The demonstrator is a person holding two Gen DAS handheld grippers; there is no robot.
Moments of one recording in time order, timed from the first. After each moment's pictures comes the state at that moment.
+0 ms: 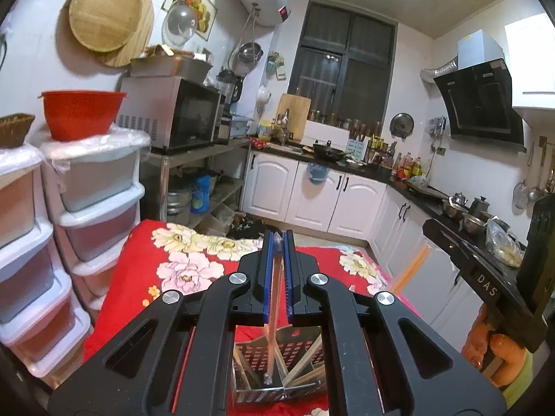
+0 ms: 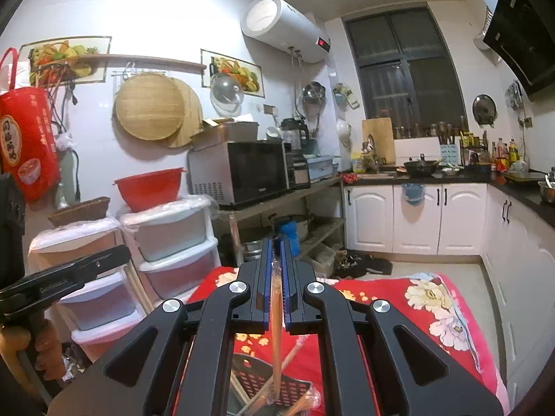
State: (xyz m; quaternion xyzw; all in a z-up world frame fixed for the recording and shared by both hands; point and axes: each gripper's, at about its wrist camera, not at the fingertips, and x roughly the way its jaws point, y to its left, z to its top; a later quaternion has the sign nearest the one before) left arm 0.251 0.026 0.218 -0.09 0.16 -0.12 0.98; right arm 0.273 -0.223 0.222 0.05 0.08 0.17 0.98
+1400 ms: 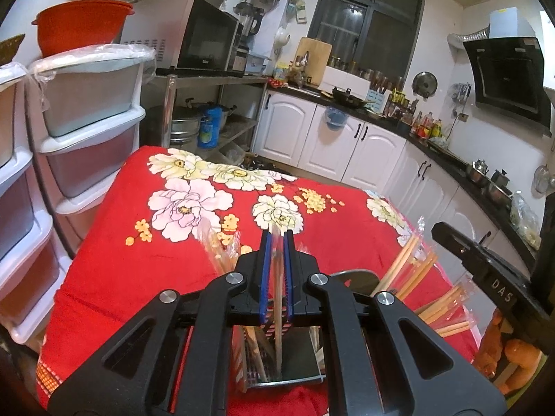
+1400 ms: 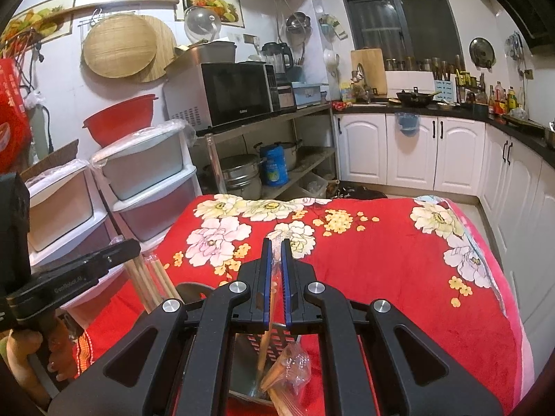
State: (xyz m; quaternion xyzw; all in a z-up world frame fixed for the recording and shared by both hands) left arm 0.313 0.020 0.118 -0.10 0.27 -0.11 0.95; right arm 0.330 -0.211 0.126 0.05 0.22 0.16 0.96
